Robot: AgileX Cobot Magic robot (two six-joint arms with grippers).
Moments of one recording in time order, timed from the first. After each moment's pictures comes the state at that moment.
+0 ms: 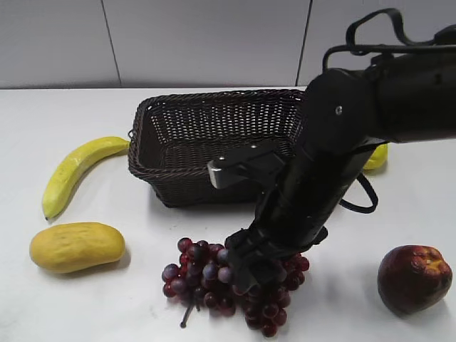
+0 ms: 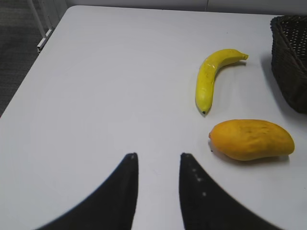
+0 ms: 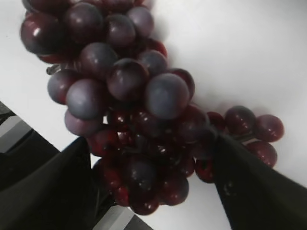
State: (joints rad) left arm -0.02 0.00 -0.48 -0.02 1.08 0.06; right arm 0.75 1.81 -1.02 0.37 0.66 -0.16
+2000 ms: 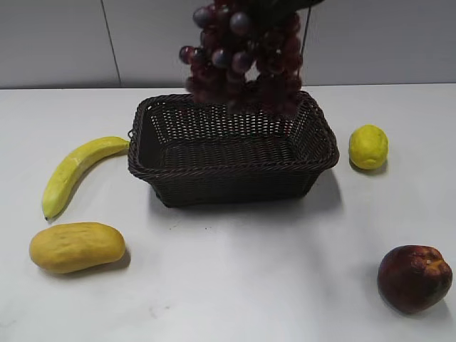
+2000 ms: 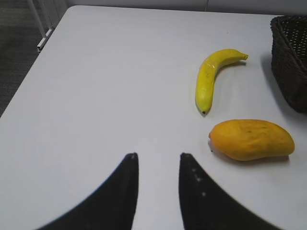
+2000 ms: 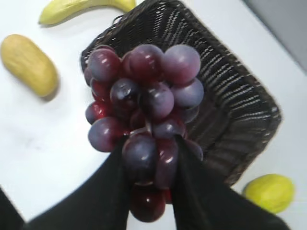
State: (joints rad) left arm -0.02 0.00 -0.48 -0.02 1.08 0.06; right arm 0.75 1.57 -1.65 0.02 0.98 -0.23
